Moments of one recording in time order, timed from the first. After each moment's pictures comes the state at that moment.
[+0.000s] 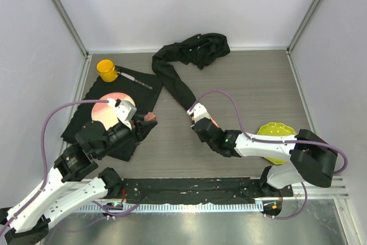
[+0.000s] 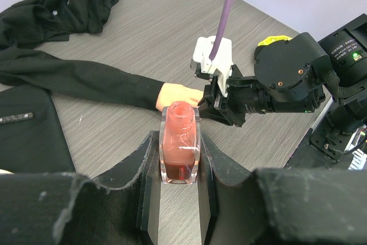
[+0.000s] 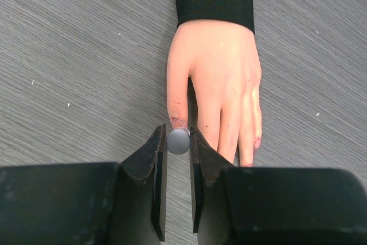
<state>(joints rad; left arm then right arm) -0.84 0.52 0.83 -0.42 -0.02 -0.11 1.05 1.38 0.67 0.02 0.54 0.19</state>
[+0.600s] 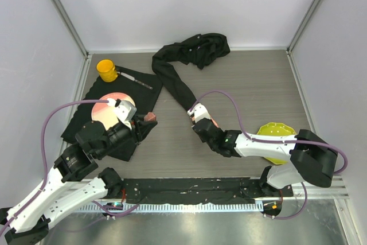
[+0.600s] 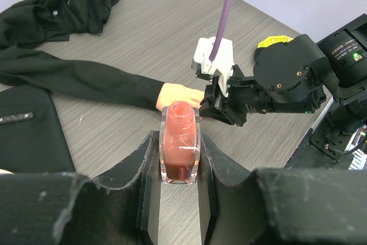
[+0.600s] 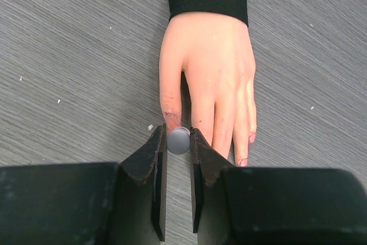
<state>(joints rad) -0.84 0.52 0.83 -0.42 -0.01 -0.11 1.05 1.38 0.67 0.00 0.56 0.19</state>
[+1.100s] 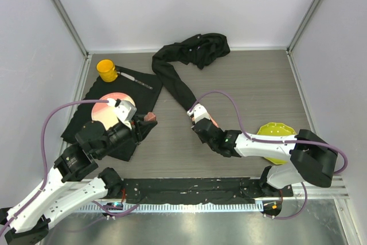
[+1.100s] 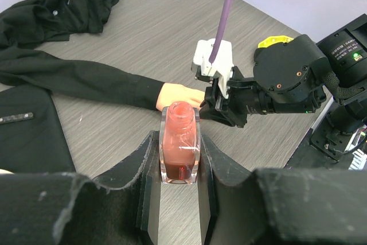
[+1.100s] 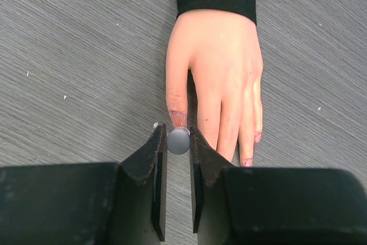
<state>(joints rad) -0.84 0.52 0.83 -0.42 -0.01 -0.11 1.05 1.38 0.67 -0.01 0.54 0.19</state>
